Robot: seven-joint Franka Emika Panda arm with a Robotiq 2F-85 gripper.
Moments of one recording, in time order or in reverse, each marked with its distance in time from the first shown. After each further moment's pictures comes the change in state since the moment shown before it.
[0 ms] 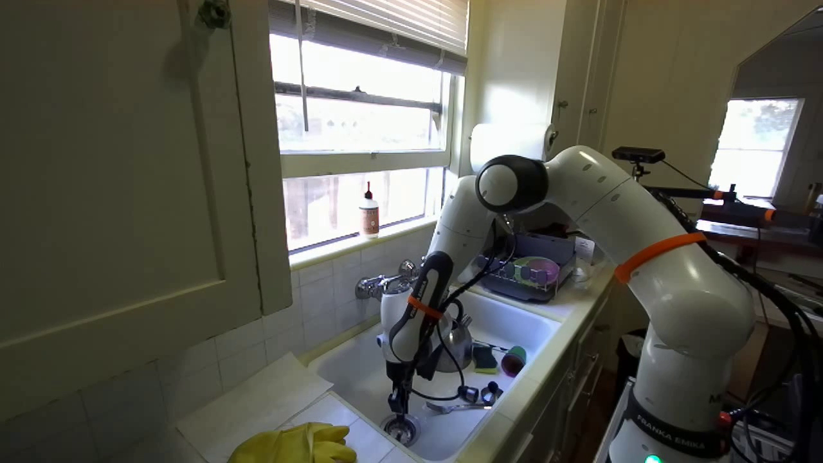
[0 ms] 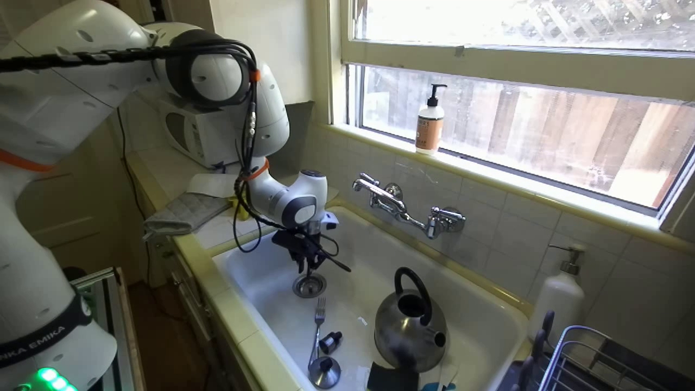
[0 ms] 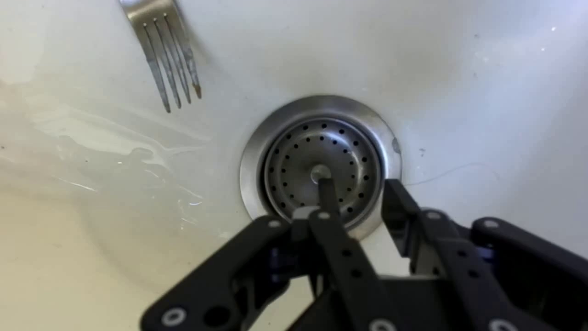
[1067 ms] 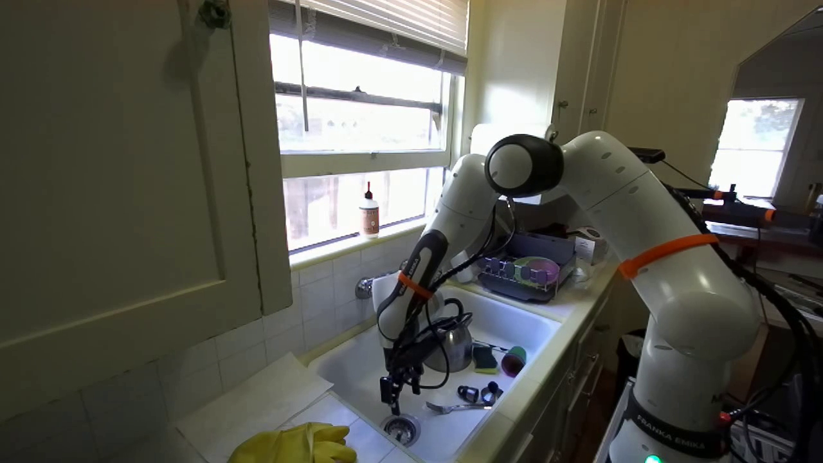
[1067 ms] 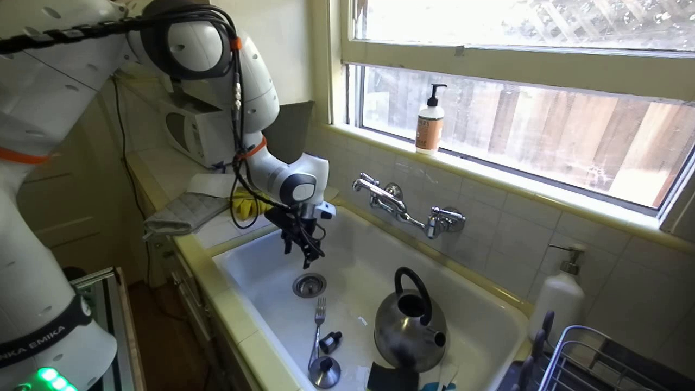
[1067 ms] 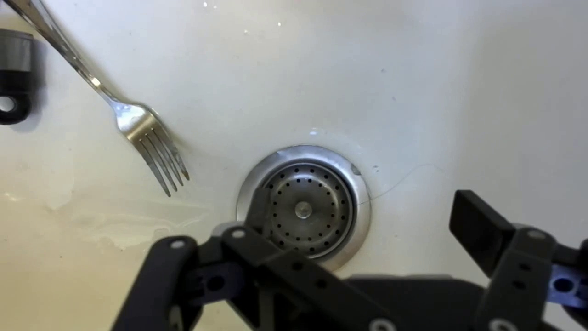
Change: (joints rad) arm 0.065 -0.122 -0.027 -0.019 0.122 -0.236 0.234
